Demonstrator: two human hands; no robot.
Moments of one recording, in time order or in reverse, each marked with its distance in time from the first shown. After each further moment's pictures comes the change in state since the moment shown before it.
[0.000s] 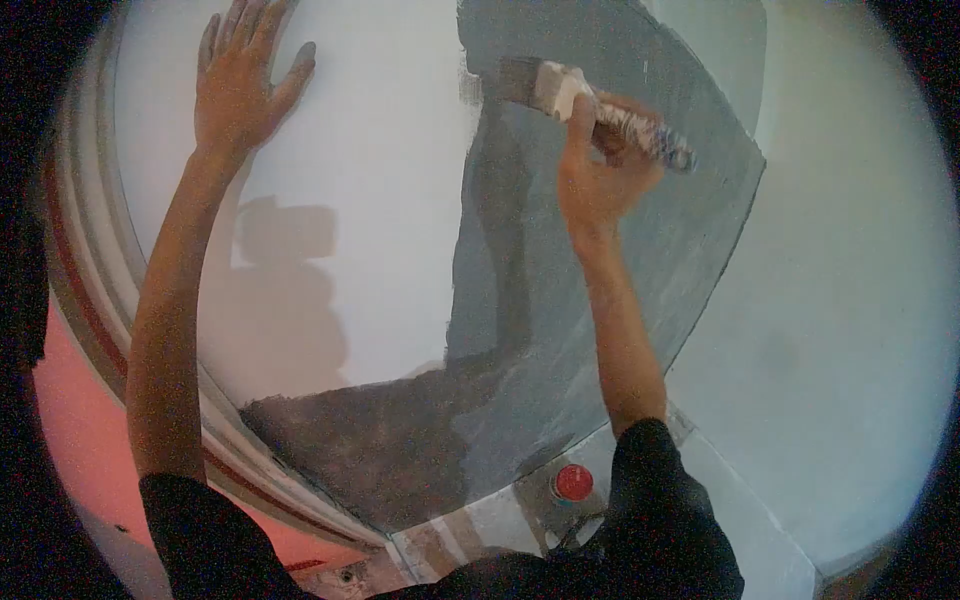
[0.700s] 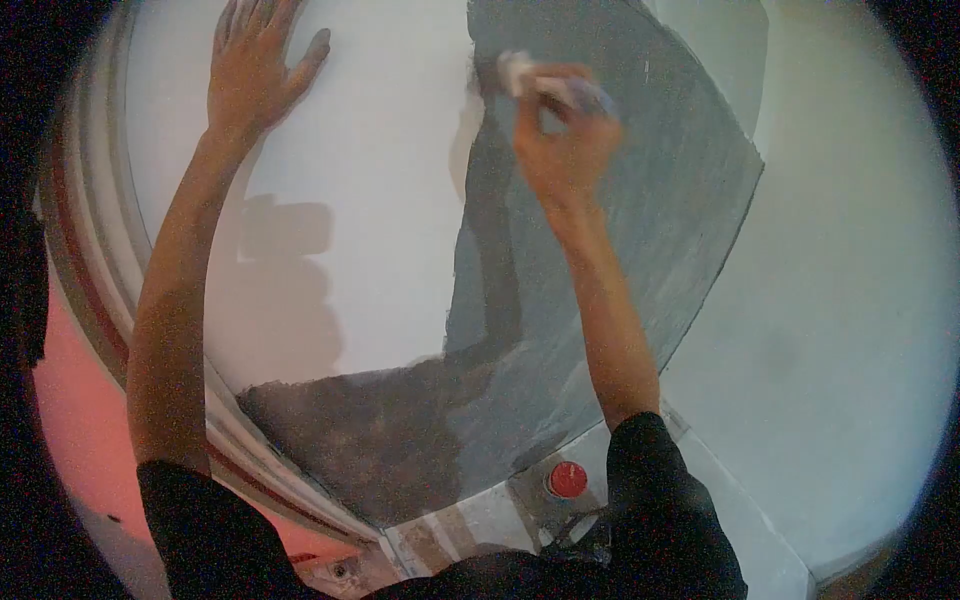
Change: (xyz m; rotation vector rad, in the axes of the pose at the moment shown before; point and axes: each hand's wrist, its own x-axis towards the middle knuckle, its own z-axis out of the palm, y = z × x) left_hand -0.001 -0.001 0.001 0.002 -0.001 0.005; right_hand 0.008 -0.020 0.025 -0.188 -0.282 -0.259
